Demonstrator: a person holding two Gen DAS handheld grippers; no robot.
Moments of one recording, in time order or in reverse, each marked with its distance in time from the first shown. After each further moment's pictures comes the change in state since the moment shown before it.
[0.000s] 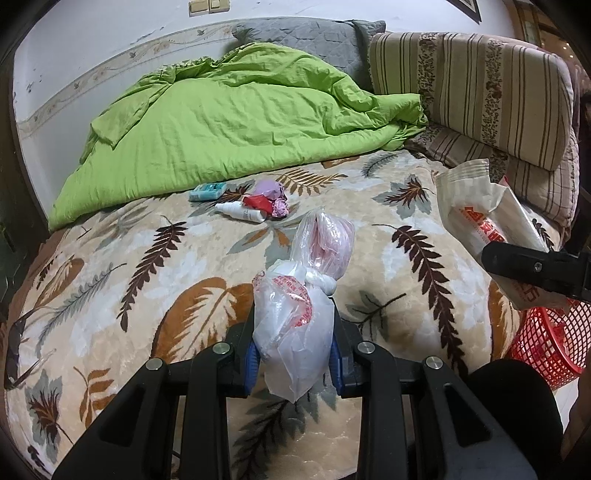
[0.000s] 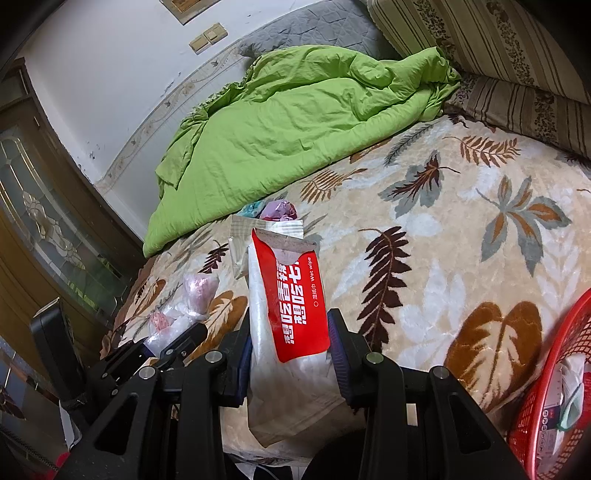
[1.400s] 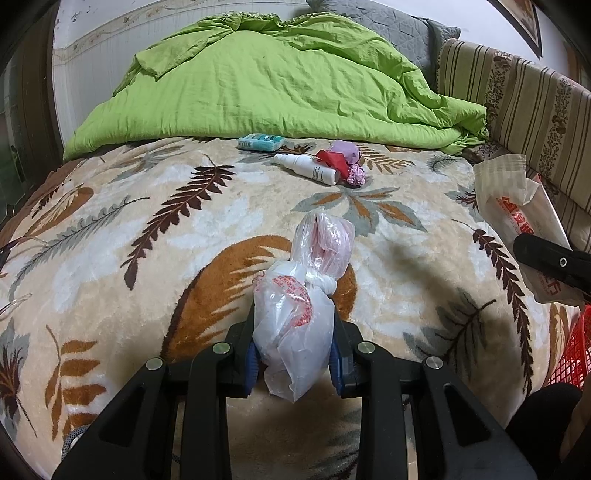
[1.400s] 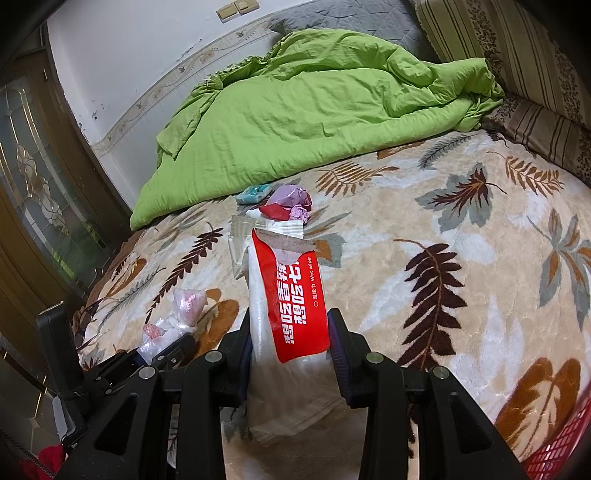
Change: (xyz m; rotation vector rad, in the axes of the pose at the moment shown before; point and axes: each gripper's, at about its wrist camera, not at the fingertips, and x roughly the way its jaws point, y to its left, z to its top) left arm 0.065 0.076 -0.031 -0.221 0.064 0.045; right arm 0.082 0.028 0.006 -0.143 0.032 -0.046
